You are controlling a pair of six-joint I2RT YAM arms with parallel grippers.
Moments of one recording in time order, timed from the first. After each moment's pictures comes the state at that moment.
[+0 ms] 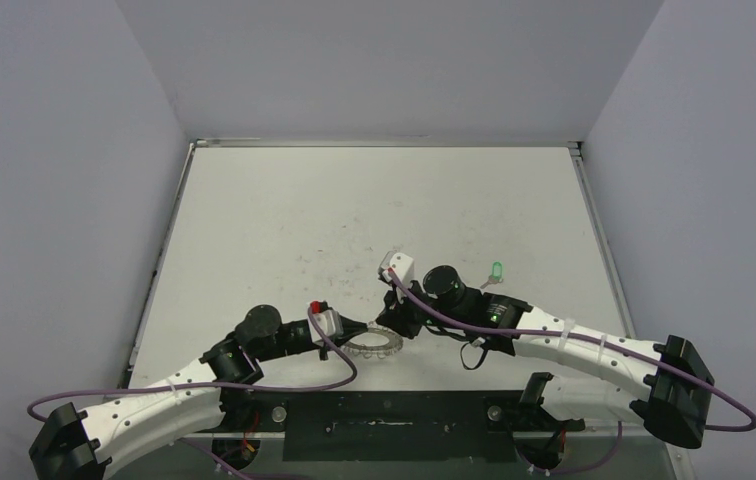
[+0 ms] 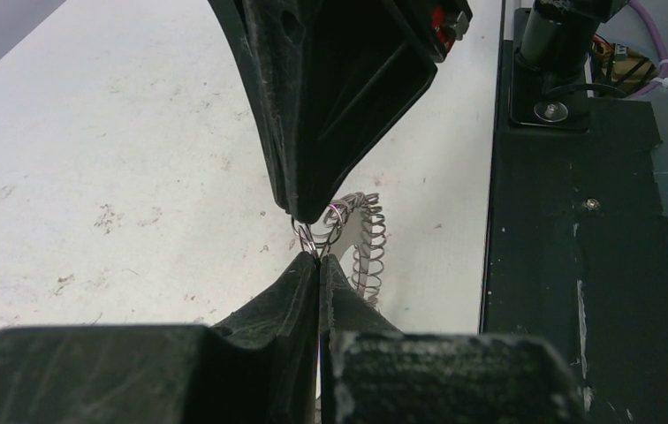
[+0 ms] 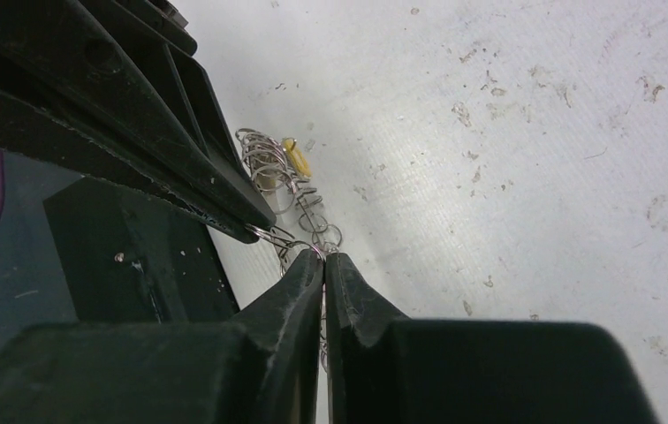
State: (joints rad) left arm -0.92 0.64 0.22 0.32 0.37 0.13; right arm 1.02 1.11 0.72 -0.14 -0.18 0.11
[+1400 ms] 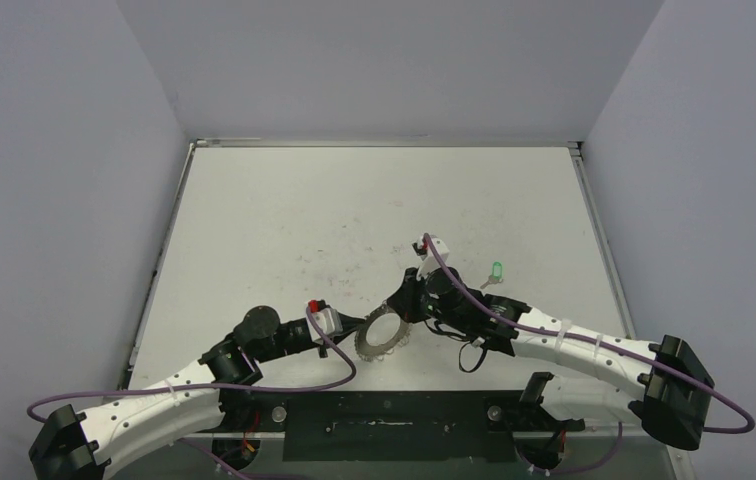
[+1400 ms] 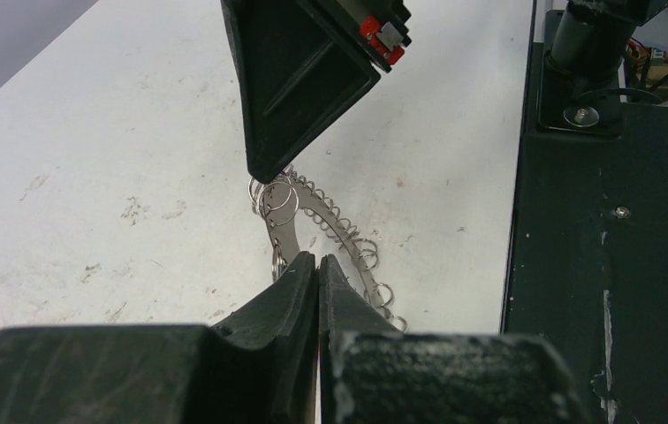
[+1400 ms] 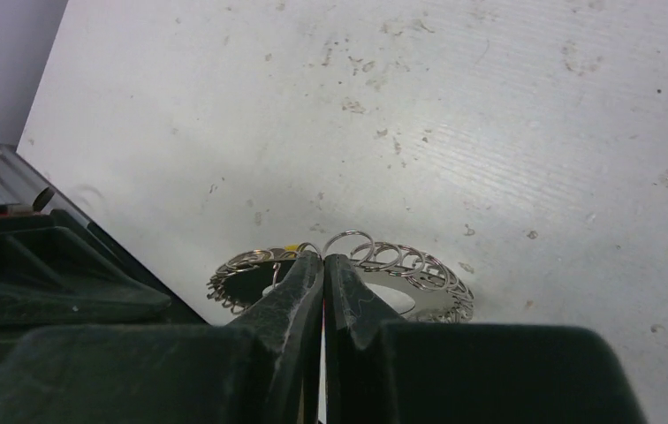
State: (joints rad) left arm -0.92 0.62 0.22 0.31 0.31 0.14; right arm 1.00 1.11 0.68 -0.11 0.13 0.64
